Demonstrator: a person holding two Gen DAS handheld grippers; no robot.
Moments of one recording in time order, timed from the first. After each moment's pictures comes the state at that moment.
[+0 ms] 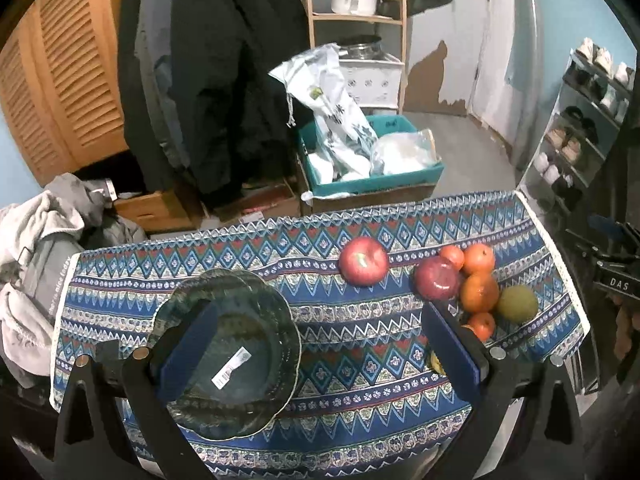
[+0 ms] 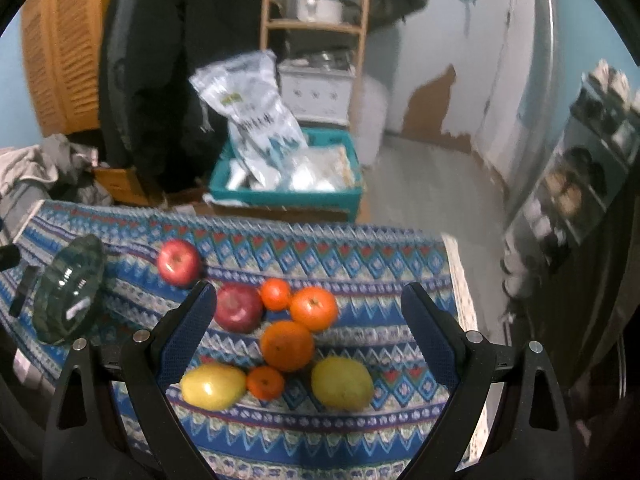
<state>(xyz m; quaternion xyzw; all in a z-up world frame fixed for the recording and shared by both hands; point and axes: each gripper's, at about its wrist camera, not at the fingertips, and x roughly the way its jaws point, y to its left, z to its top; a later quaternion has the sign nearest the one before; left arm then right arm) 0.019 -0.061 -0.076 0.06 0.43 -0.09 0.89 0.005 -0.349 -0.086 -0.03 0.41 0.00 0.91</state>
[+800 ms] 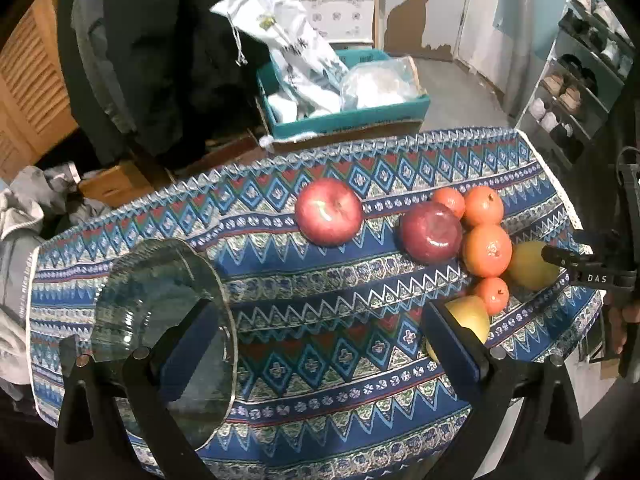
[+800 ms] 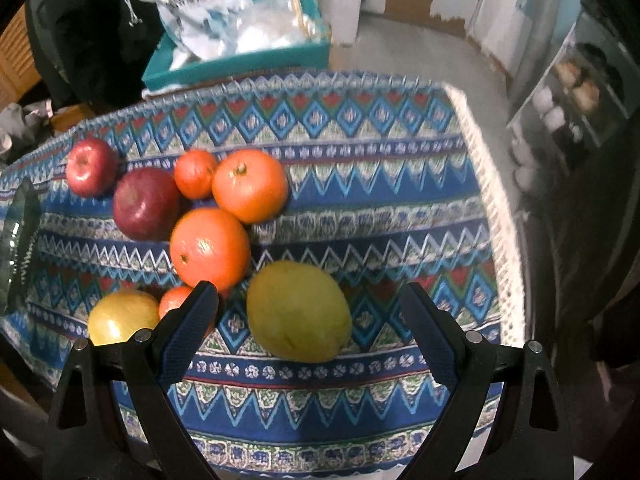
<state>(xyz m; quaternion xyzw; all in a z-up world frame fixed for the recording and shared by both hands) 0.054 -0.112 -0.158 0.09 0.51 -0.12 0.85 0.032 -0.411 -0.215 0.03 0.58 -0.02 0.82</state>
